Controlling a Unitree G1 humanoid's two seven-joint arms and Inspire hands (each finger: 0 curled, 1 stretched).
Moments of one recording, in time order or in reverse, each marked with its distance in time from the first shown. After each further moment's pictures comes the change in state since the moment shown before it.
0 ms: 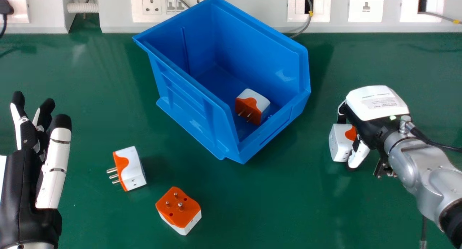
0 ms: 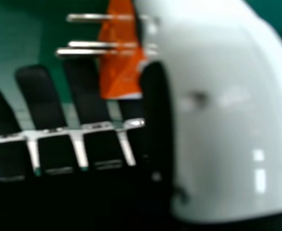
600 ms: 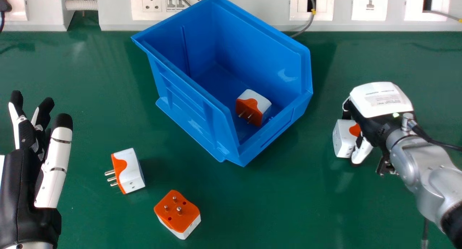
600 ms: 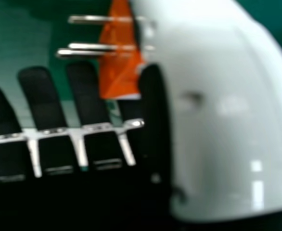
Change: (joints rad) left arm 0.003 -0.003 -0.004 -0.022 -0.009 0.021 0.003; right arm 0.079 -0.046 -0.014 -0.163 0.008 0.080 0.030
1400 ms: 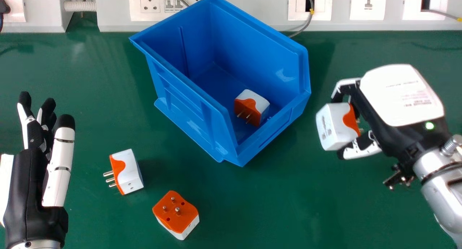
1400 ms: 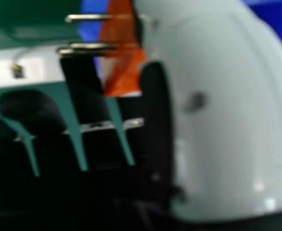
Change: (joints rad) left arm -0.033 0.000 -0.013 0.082 0.009 -0.056 -0.007; right arm 0.431 -0.116 -0.293 -0.846 0.014 -0.080 0.009
